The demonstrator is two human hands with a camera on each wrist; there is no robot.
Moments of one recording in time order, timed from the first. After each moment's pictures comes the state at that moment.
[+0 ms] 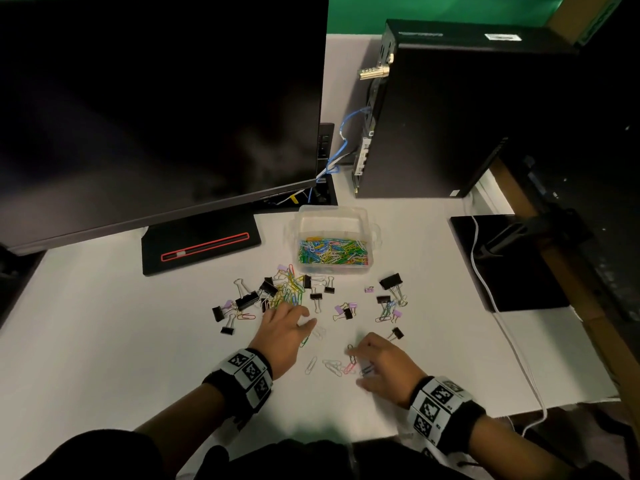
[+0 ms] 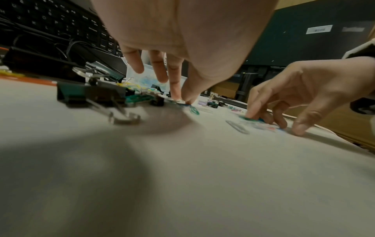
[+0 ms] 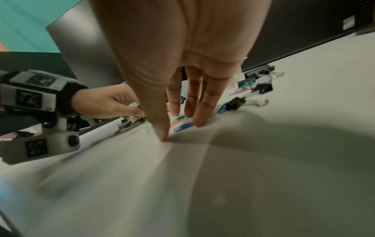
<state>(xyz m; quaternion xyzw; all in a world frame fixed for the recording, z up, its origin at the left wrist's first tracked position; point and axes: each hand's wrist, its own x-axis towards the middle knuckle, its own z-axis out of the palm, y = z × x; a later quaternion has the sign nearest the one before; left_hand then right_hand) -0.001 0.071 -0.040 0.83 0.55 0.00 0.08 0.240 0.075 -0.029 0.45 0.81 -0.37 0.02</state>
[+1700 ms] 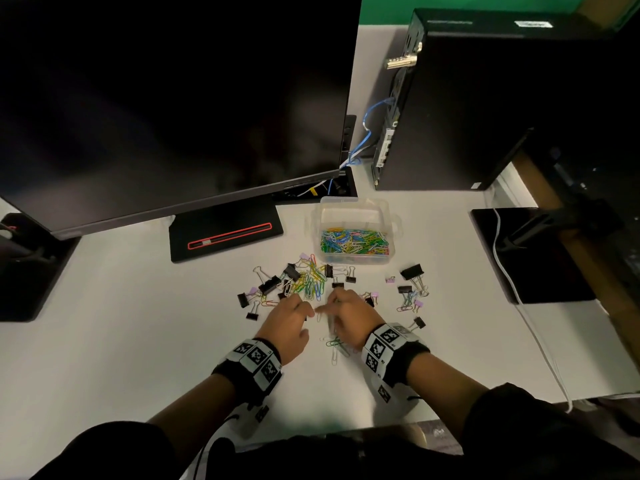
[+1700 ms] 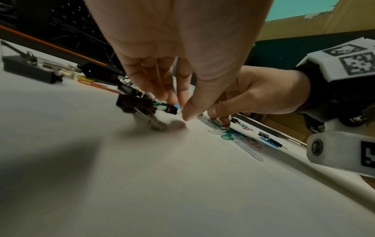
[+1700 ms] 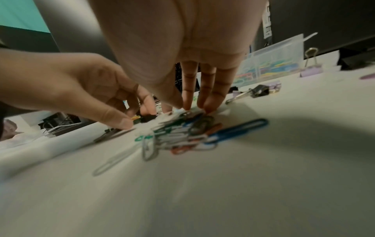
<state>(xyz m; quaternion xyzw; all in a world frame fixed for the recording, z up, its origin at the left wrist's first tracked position) -0.024 0.059 -0.033 0.72 0.63 0.09 0.27 0.139 0.110 -0.030 0.43 0.84 -0.32 -0.02</state>
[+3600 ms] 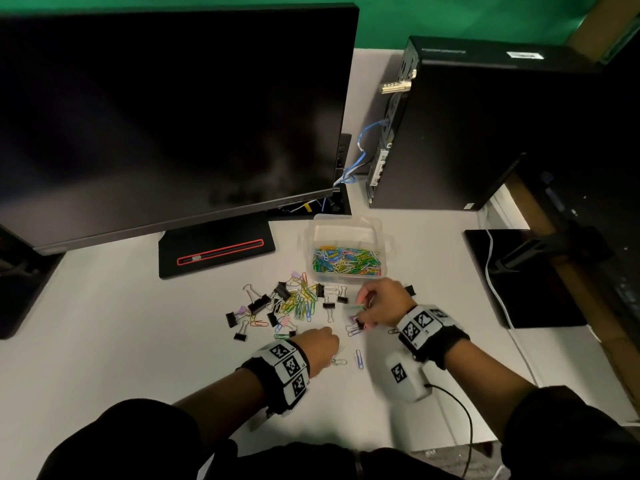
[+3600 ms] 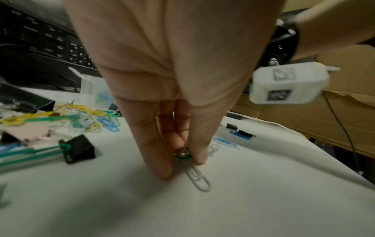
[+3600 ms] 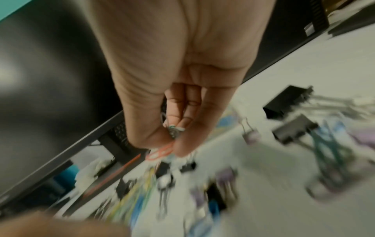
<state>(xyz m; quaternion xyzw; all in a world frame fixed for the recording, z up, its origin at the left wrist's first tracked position) 0.035 0.096 -0.013 0.79 0.50 -0.22 0.27 0.189 0.175 0.020 0.57 0.71 -0.42 -0.01</state>
